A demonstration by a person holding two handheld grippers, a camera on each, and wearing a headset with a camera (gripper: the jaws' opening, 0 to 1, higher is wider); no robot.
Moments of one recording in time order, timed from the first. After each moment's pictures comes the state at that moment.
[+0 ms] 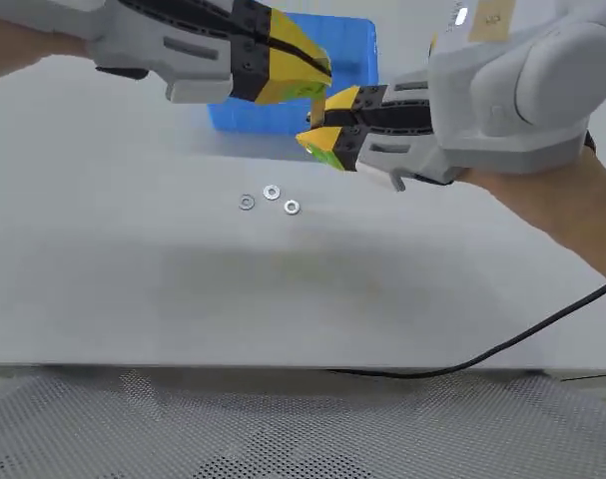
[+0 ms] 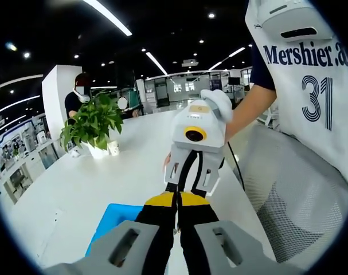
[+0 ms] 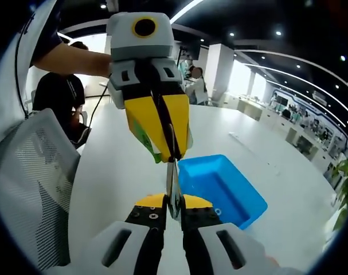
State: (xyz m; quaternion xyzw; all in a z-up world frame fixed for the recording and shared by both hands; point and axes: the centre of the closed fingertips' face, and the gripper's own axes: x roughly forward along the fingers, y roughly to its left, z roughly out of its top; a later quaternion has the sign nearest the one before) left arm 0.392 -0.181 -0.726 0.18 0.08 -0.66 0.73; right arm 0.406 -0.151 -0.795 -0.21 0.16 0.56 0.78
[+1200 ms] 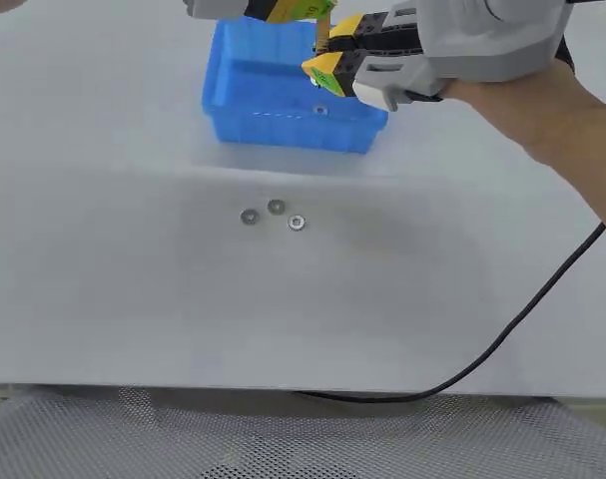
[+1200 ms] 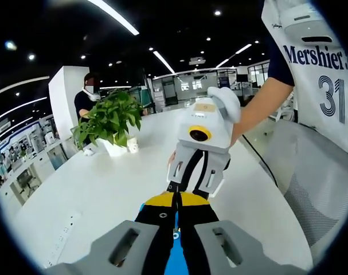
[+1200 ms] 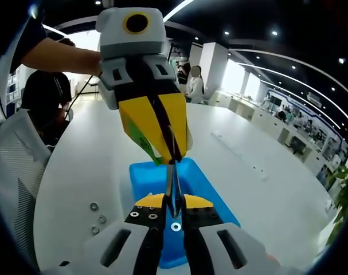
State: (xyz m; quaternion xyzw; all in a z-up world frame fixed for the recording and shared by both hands) left arm 0.471 -0.172 -0.737 0.19 0.08 -0.63 0.75; right arm 0.491 -0.144 -0.809 -0.23 0.16 0.54 0.80
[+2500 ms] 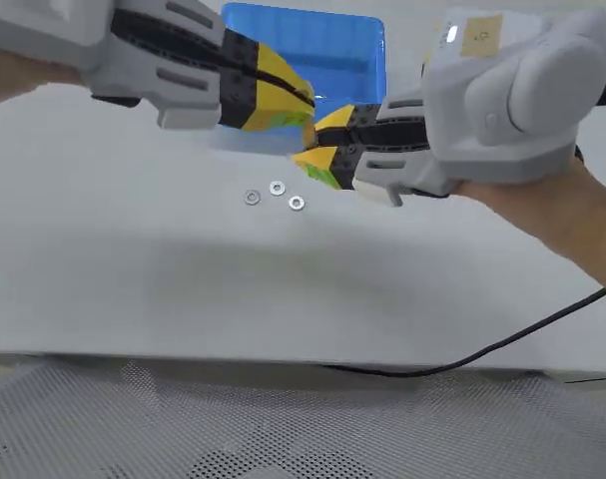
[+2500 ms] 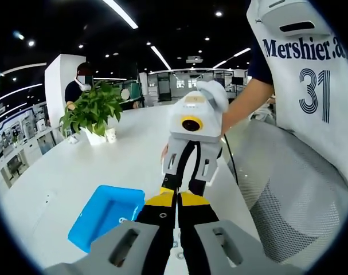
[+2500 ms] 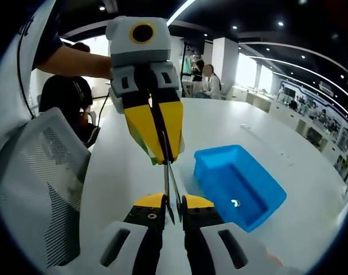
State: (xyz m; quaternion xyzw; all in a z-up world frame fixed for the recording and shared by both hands) left arm 0.371 -0.171 -0.760 0.16 0.12 -0.65 0.73; right arm 0.381 -0.149 -0.821 -0.19 0.19 0.59 0.76
